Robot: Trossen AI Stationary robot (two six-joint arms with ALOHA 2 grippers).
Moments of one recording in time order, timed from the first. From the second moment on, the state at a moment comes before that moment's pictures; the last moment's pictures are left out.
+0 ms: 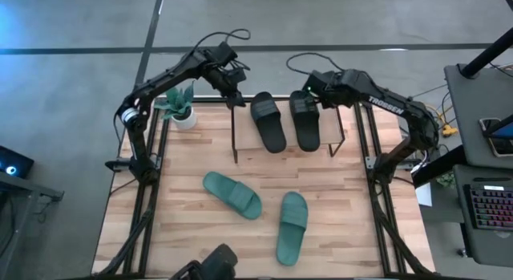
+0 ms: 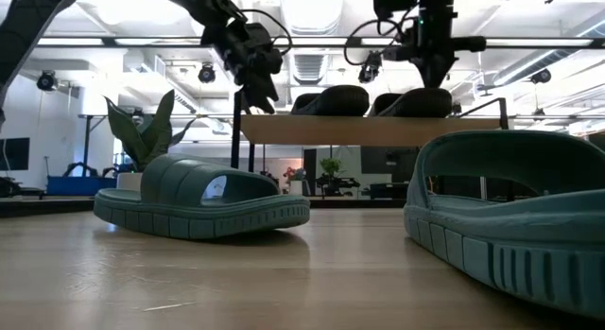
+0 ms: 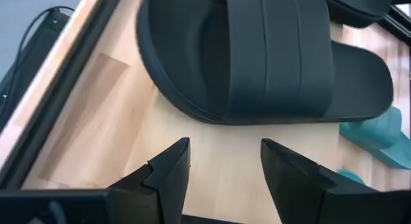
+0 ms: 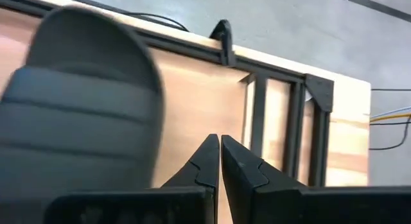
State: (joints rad) left arm 0.74 1.84 1.83 -1.08 0.52 0.22; right arm -0.51 1.56 1.60 -1.40 0.50 0.77
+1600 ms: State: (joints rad) left arm 0.63 1.93 1.83 -0.98 0.39 0.16; right arm -0.57 1.56 1.41 -1.09 0.18 0.58
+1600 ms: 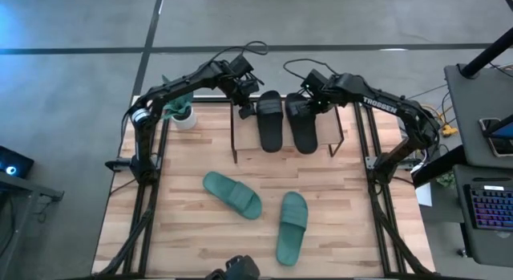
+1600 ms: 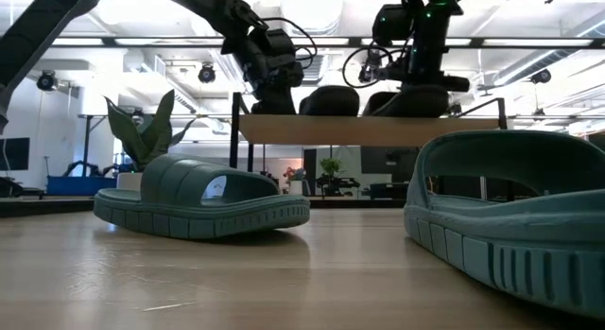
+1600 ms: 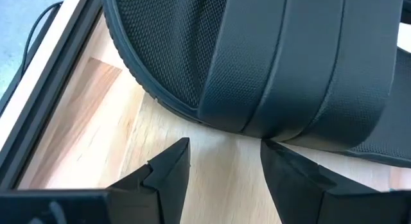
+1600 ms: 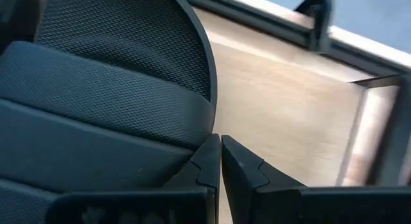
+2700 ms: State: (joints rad) left arm 0.51 1.84 1.83 -1.08 0.50 0.13; right arm -0.51 1.36 1.35 -1.30 0.18 0.61
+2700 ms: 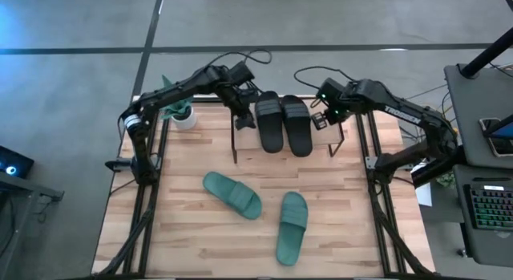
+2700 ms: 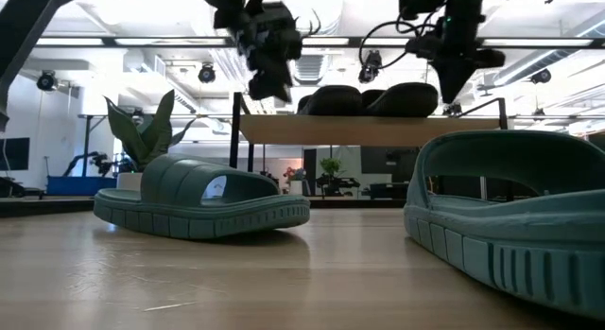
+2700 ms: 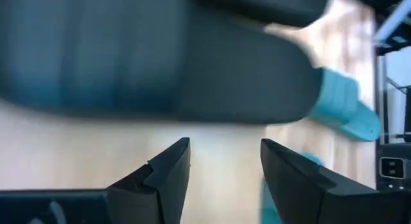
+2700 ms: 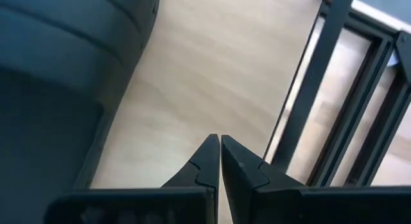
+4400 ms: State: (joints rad) left arm 0.39 1.95 1.83 -0.88 0.43 0.00; right arm -0.09 1.43 1.21 -1.00 0.03 0.85
